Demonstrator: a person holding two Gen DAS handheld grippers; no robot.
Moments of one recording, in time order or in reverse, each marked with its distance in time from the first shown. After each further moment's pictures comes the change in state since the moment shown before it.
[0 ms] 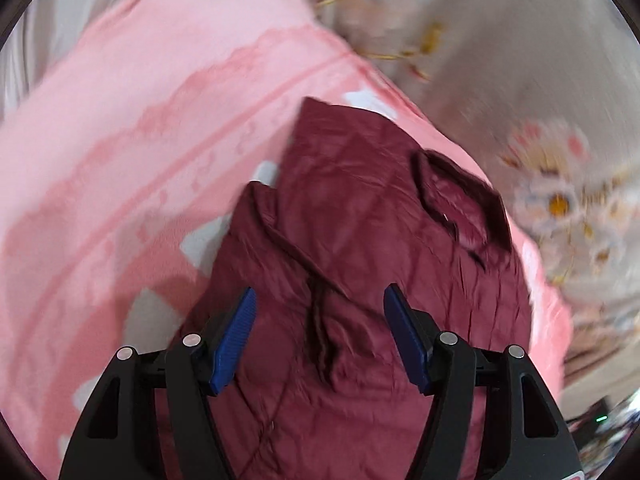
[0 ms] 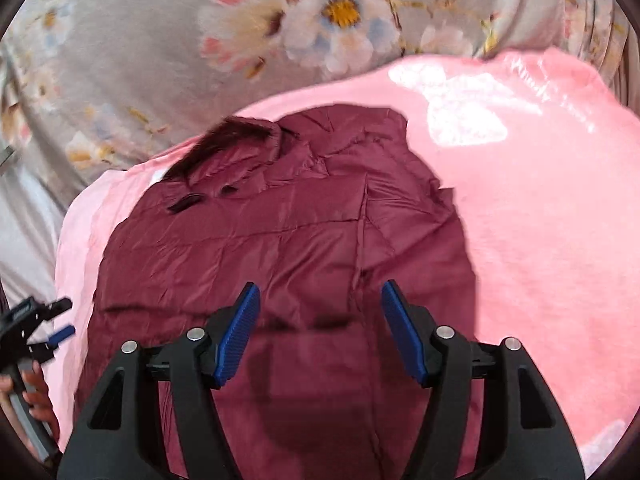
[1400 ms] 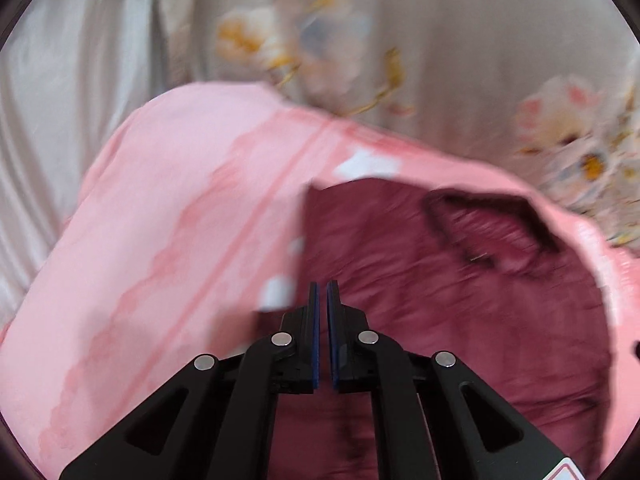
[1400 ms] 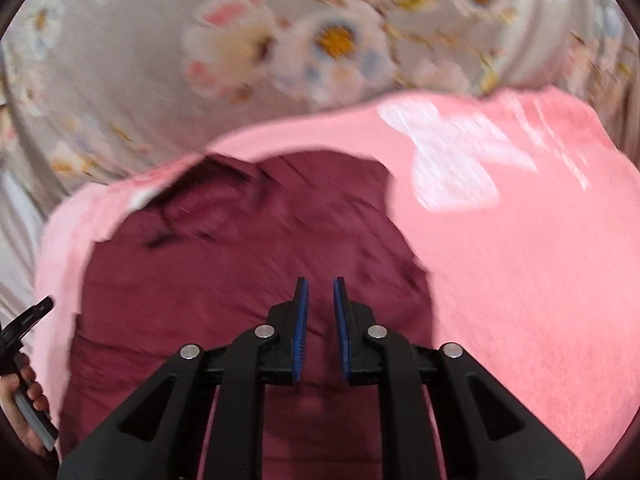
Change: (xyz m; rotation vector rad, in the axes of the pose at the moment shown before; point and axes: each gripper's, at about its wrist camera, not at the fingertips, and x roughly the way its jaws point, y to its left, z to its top) left arm 0.003 -0.060 0.013 0.381 -0.263 0.218; right arm -0.028 0.024 0.055 -0.137 -0.117 -0.014
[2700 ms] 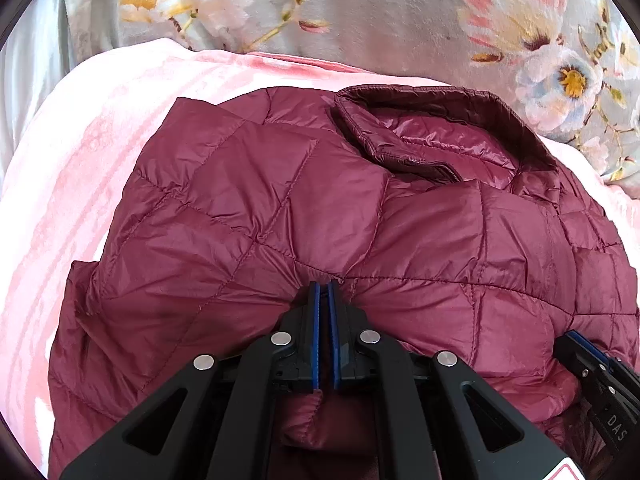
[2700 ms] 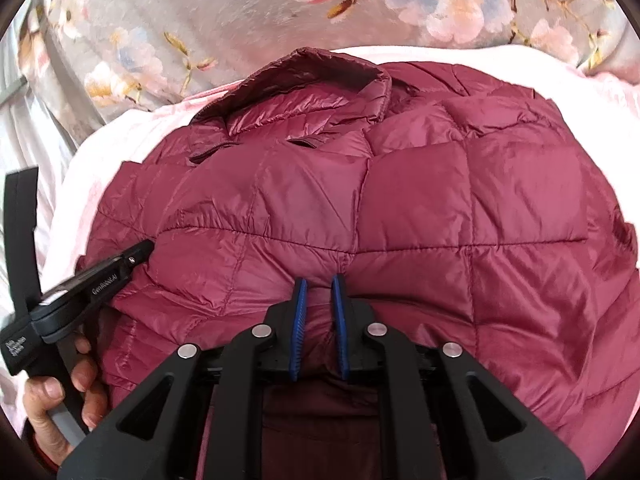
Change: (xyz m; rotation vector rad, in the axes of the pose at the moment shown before) left arm 0.088 -0.081 -0.051 0.103 0.127 -0.051; right arm 0.102 0.050 -0.064 -0.055 0.155 0.180
